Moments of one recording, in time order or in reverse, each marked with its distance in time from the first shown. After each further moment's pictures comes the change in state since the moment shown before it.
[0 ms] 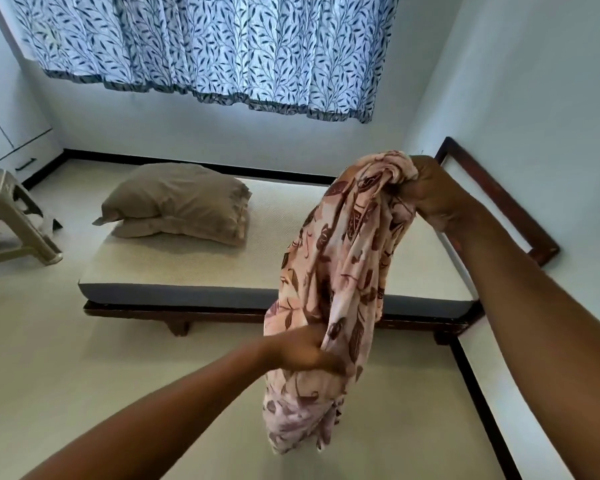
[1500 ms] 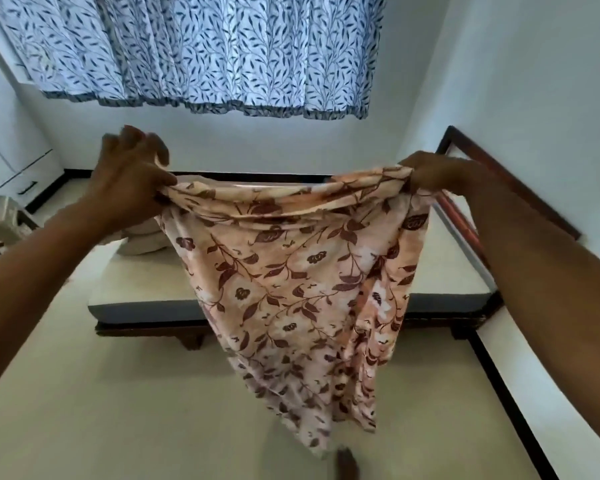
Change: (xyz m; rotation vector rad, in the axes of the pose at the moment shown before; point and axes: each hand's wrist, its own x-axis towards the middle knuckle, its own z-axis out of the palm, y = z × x) left_hand -0.132 -0.039 -0.290 1.263 1.063 0.038; right_hand 0.074 0.040 -0.055 -0.750 -0.080 0.525
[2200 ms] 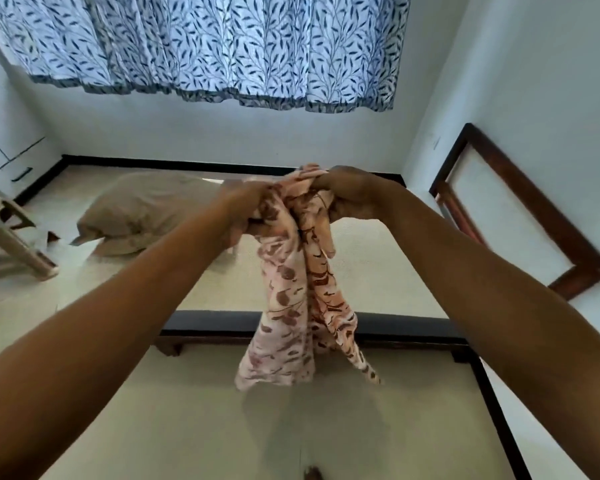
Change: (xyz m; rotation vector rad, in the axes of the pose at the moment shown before) left_hand 0.193 0.216 0.054 -1.508 -0.373 -1.042; right_hand 0.115 -0.009 0.019 0.766 -0.323 0.003
